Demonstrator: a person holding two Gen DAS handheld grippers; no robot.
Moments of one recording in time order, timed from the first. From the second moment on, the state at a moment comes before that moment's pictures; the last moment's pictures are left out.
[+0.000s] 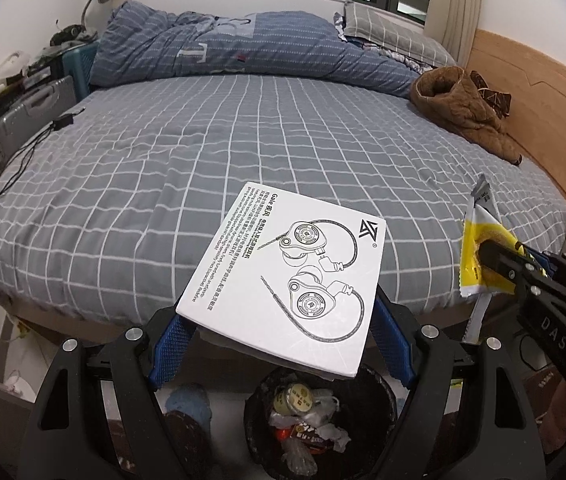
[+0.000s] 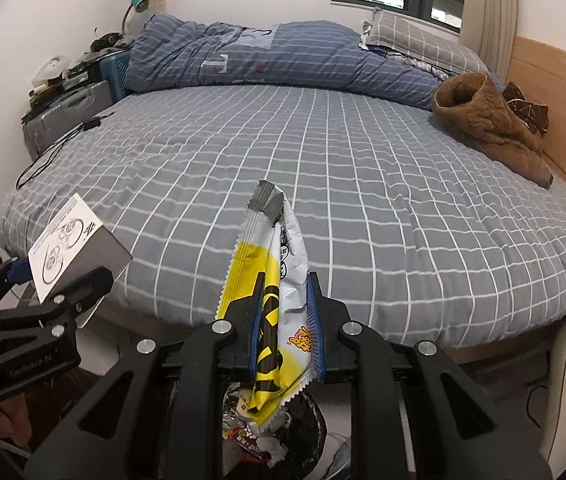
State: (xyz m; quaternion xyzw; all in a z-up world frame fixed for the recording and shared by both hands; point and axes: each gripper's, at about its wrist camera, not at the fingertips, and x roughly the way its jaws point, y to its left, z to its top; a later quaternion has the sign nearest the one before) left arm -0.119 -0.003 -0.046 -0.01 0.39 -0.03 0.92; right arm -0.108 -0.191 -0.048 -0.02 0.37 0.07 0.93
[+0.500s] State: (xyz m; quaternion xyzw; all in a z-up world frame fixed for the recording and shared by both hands) left arm -0.161 -0.010 -0.030 -0.01 0.40 -0.03 0.91; right arm -0.150 -0.186 -0.048 -0.03 0.38 0.08 0.92
